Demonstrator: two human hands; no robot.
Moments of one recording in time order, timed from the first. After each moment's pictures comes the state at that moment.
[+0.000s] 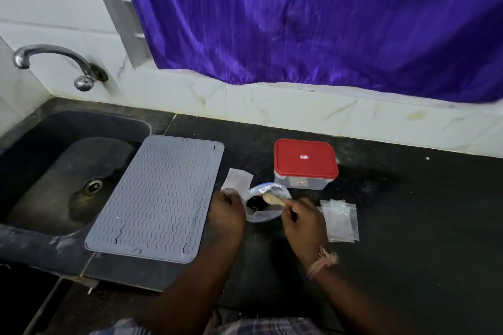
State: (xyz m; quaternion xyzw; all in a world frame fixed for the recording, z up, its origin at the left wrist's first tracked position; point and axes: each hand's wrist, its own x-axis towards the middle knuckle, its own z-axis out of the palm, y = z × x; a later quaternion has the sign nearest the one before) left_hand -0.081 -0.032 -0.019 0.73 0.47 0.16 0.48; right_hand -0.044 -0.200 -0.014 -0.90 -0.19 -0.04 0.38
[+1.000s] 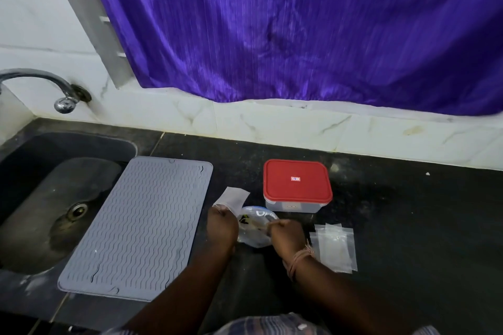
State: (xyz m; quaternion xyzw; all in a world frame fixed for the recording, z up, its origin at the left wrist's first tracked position) left_hand -0.016 -0.021 -0.040 0.66 0.48 0.08 0.57; right_hand 0.023 -0.164 -0.040 -0.81 0.13 0.27 0.51
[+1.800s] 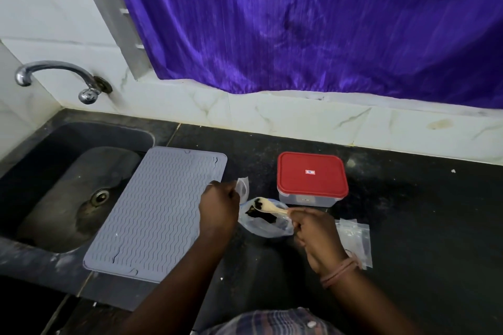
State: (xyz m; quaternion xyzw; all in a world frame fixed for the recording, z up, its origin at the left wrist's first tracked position) left_hand -0.042 0.000 0.027 0.88 0.35 0.12 0.29; right_hand 0.002 -0.187 0.030 -0.69 0.12 0.26 0.66
